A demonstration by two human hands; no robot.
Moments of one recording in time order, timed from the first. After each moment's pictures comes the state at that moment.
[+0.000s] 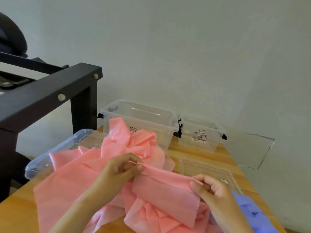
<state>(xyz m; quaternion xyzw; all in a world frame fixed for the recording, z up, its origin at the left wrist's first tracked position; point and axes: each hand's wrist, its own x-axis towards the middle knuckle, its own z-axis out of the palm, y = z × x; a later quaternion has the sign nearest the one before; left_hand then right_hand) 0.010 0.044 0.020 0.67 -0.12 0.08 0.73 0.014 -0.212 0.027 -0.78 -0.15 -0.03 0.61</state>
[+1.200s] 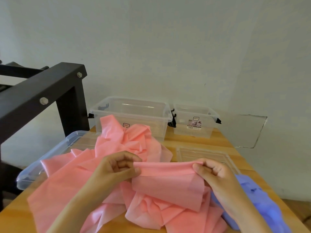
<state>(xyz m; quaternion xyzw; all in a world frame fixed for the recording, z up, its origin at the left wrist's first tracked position) 0.003 0.046 0.030 0.67 -0.12 0.02 0.73 0.006 -0.213 0.035 -0.74 -0.12 -0.04 0.66</state>
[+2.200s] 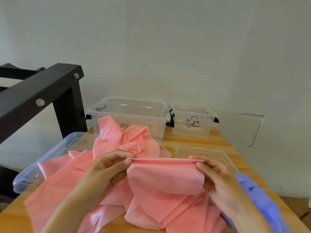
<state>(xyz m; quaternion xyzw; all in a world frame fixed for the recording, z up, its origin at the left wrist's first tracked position) 0.008 0.054 0.027 0.54 -0.11 -0.02 0.83 0.007 -0.213 0.034 -0.56 -0.10 0.02 0.82</state>
